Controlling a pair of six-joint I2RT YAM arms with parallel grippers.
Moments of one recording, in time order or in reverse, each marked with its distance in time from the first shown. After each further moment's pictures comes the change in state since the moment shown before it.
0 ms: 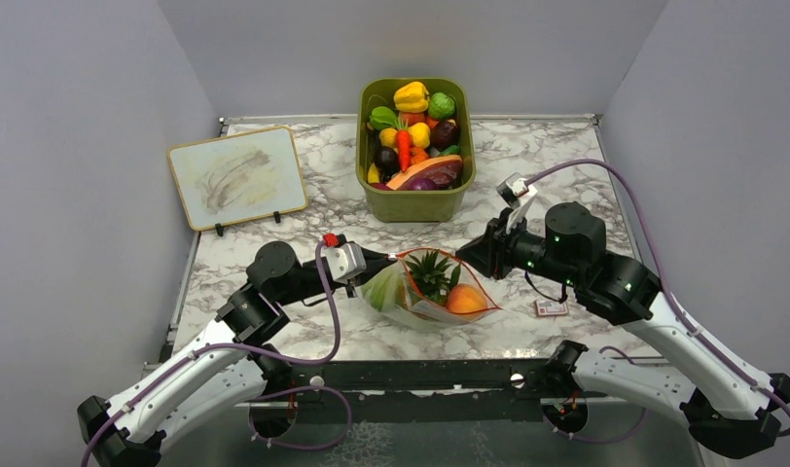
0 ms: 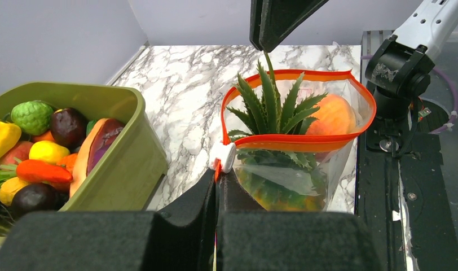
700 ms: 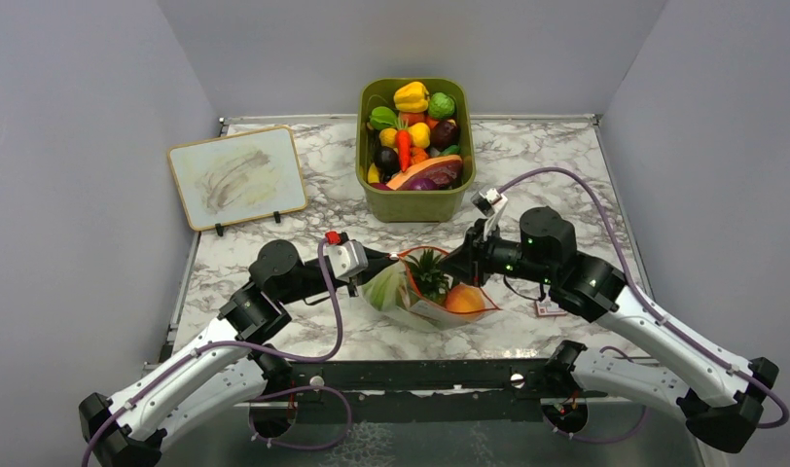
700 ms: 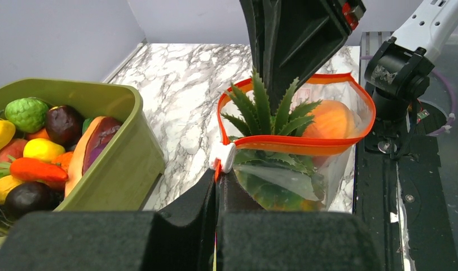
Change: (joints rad) left arm 0.000 0.018 0.000 0.012 0.000 -0.020; right arm 0.000 0.037 -0.149 0.189 -0.157 0.053
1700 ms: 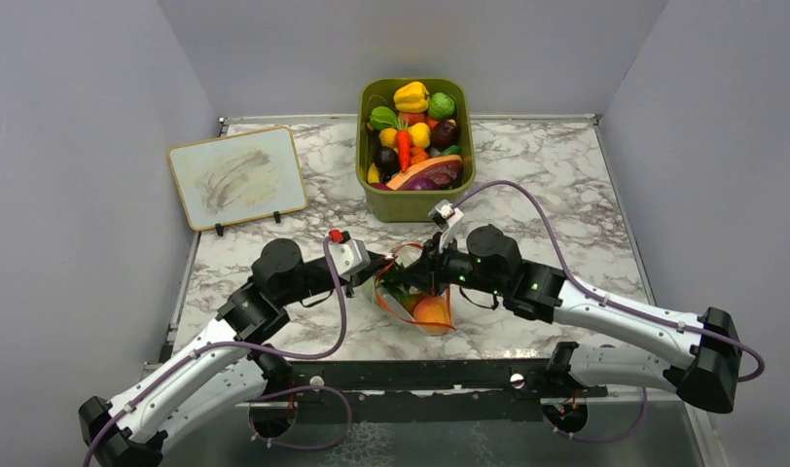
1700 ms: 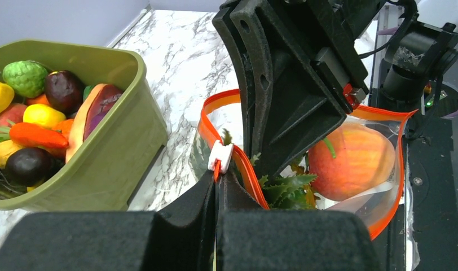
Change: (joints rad) left arm 0.017 0.002 0.000 -0.088 -0.030 0.013; right arm 0.185 0.233 -0.126 0.351 0.172 0.089
